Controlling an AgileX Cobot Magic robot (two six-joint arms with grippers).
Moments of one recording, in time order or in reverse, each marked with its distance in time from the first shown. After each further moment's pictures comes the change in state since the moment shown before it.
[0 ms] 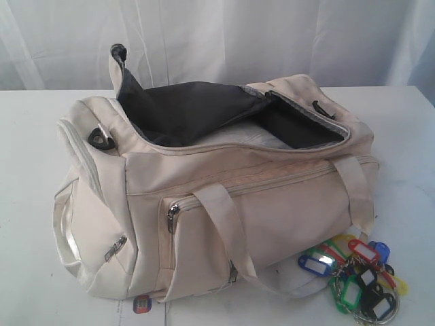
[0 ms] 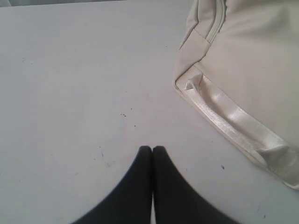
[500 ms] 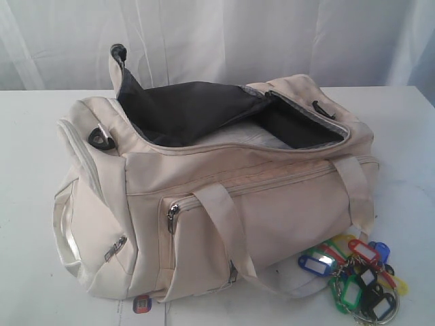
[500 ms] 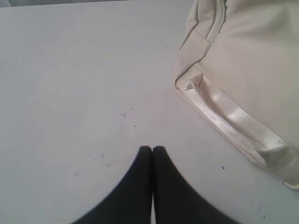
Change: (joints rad) left arm 0.000 0.000 0.000 0.000 -0.002 0.000; right arm 0.000 0.000 0.000 0.000 0.000 0.000
